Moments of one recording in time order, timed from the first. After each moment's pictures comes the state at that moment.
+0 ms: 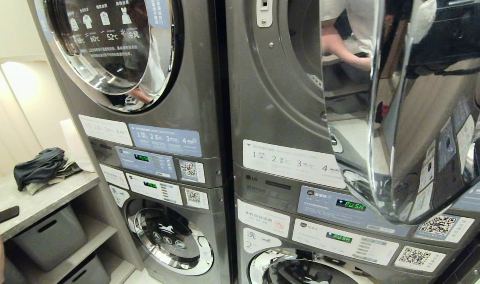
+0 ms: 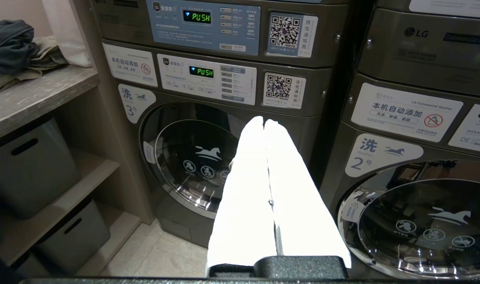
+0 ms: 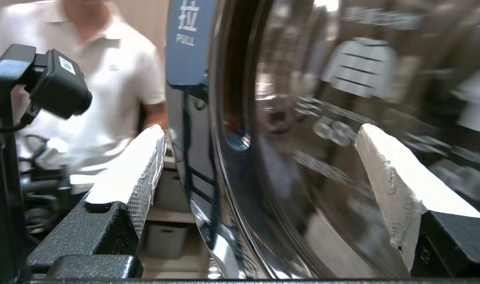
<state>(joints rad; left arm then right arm) 0.00 0.00 0.00 0.00 0.00 0.01 0.64 0.85 -0.95 -0.27 0.37 -0.08</state>
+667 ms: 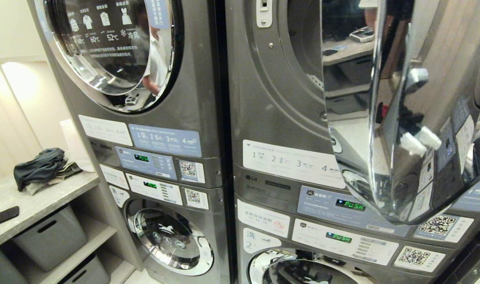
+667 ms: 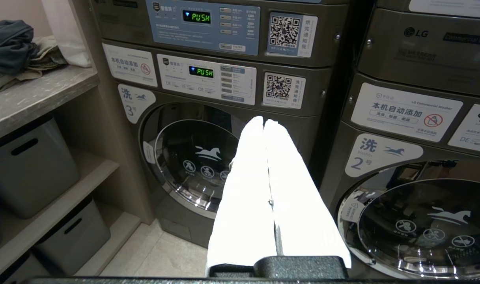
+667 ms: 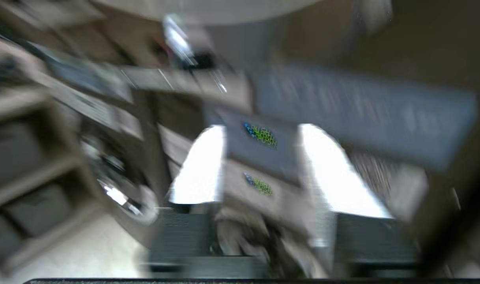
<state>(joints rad) 0.00 0.00 0.00 0.00 0.00 0.01 0.36 0.29 -0.51 0.17 -0.11 0.04</state>
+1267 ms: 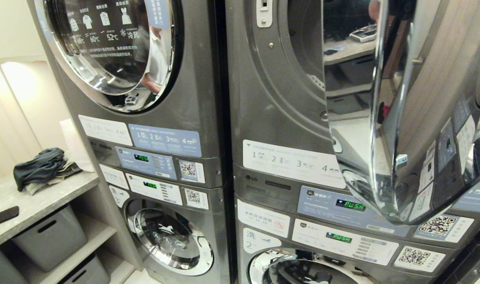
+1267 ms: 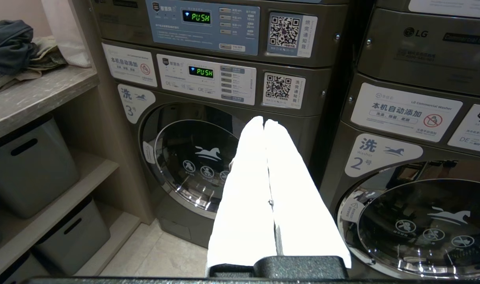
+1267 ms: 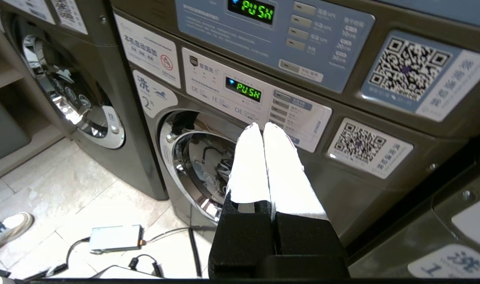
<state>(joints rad) 0.00 0.00 0.00 0.00 0.00 0.01 0.13 0.28 -0.01 -0.07 0.06 -0.07</state>
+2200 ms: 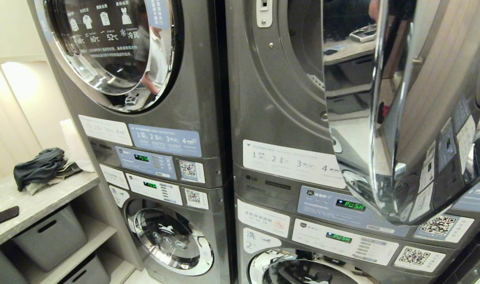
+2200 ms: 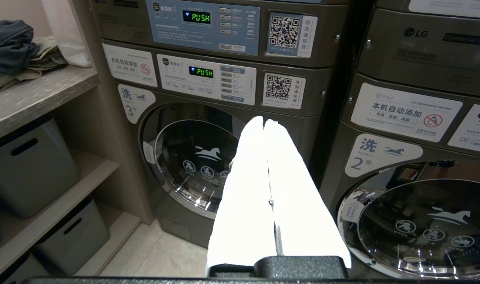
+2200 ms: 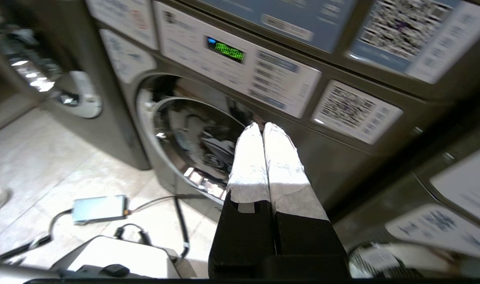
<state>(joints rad) 0.00 0.00 0.00 0.00 0.00 0.01 0.06 0.32 0.00 0.00 0.04 -0.11</state>
